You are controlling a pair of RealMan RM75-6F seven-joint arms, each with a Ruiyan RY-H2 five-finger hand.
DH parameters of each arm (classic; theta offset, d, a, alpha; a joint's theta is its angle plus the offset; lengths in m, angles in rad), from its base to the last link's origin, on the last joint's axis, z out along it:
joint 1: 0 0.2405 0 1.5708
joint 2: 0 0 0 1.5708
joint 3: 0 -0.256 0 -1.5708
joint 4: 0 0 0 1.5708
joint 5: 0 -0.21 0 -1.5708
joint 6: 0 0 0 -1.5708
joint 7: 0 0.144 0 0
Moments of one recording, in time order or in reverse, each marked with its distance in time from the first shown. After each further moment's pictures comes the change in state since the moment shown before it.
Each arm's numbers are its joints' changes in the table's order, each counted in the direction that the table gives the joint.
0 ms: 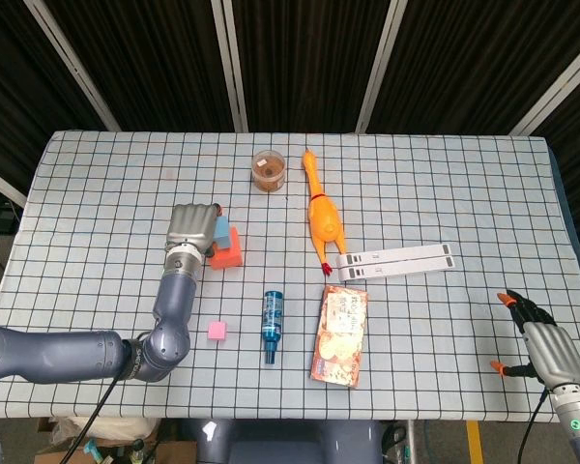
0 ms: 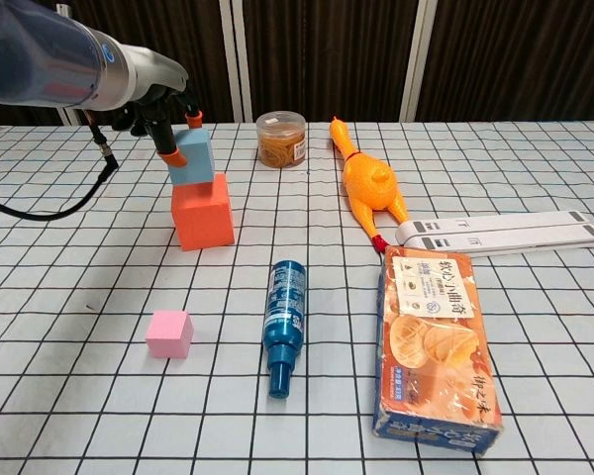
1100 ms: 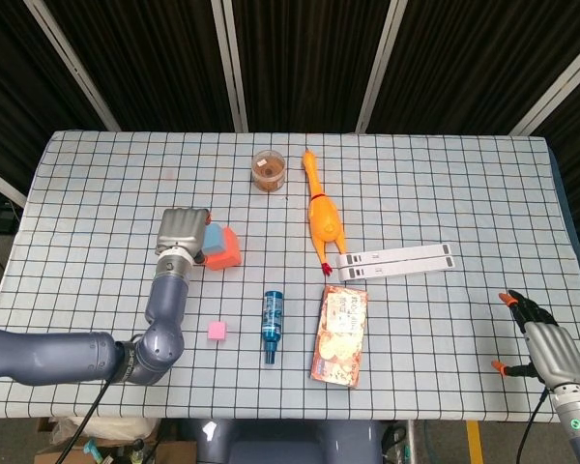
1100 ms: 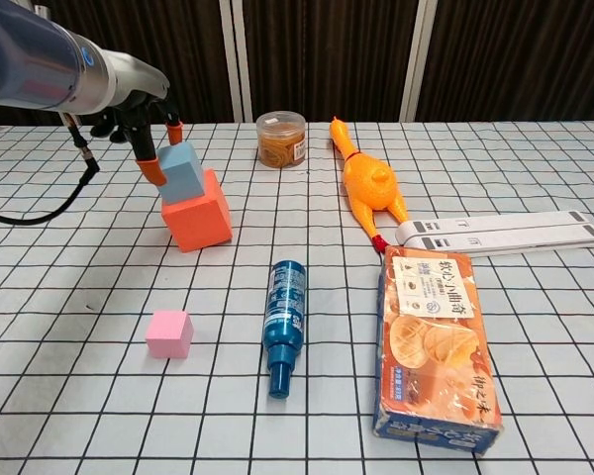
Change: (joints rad) left arm 0.007 -0.032 -0.011 0.038 0.059 -0.027 0.025; right arm 0.000 0.001 -0.003 0.005 -0.016 0.005 -0.019
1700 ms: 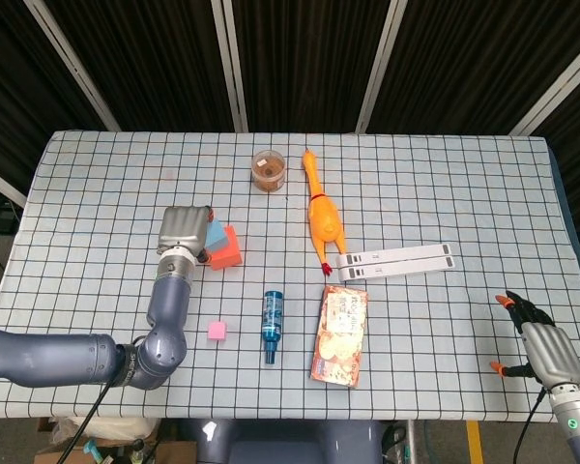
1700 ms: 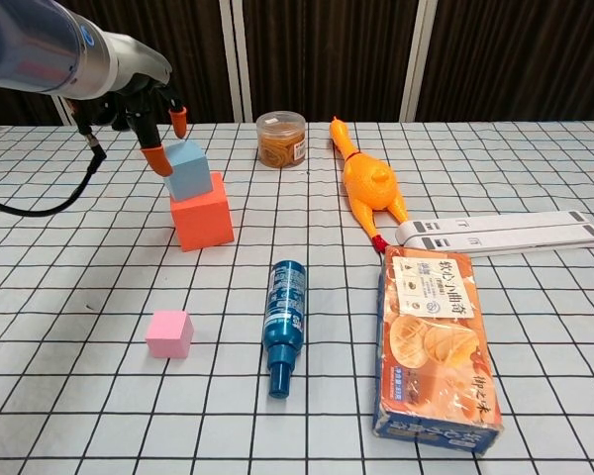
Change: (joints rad) left arm -0.011 -0.010 0.033 0.048 0.009 -0.056 -0.001; right arm 0.003 0.002 0.000 0.006 -0.008 0.009 -0.012
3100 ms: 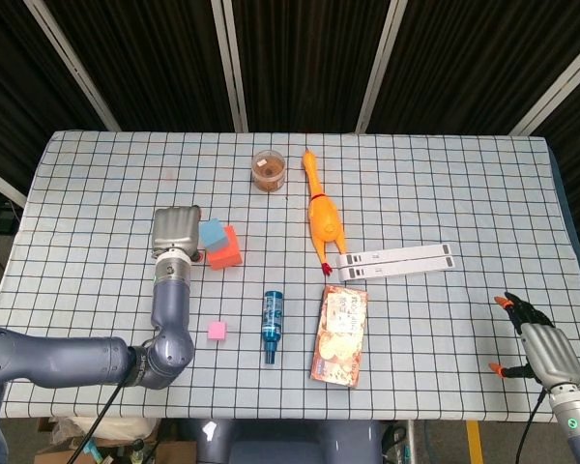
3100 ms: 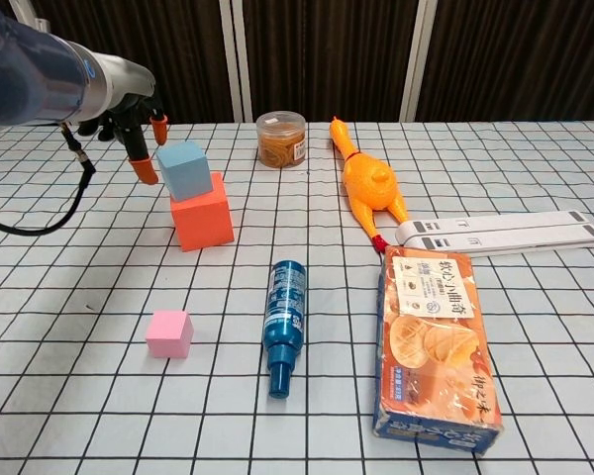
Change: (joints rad) left arm 0.031 0.097 -0.013 -0.092 -0.063 -0.089 0.014; right arm 0.007 0.000 0.005 -0.008 0.004 0.020 0.016
